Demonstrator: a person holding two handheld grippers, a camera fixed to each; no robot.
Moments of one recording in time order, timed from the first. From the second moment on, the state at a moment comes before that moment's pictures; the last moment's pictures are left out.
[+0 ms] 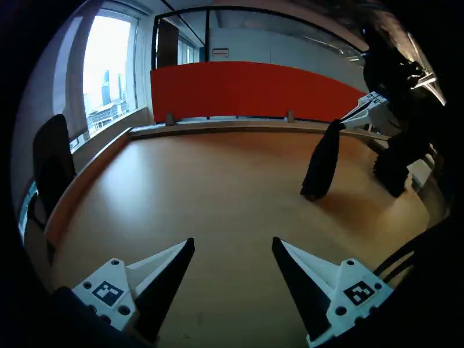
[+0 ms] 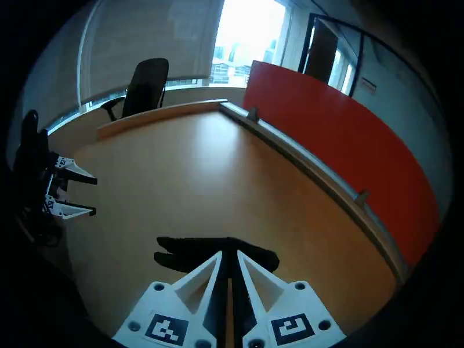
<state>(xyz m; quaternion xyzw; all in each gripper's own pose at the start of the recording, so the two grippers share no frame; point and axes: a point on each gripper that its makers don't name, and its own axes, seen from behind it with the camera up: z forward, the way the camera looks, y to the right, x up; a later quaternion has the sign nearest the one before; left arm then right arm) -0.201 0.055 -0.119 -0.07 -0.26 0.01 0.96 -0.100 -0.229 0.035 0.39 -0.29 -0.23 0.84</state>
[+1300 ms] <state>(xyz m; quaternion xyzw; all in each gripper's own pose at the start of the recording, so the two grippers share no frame) -0.196 0.061 -0.113 -0.08 -0.26 0.01 0.96 -0.044 -0.077 0.076 0.31 -0.32 -0.19 0.88</state>
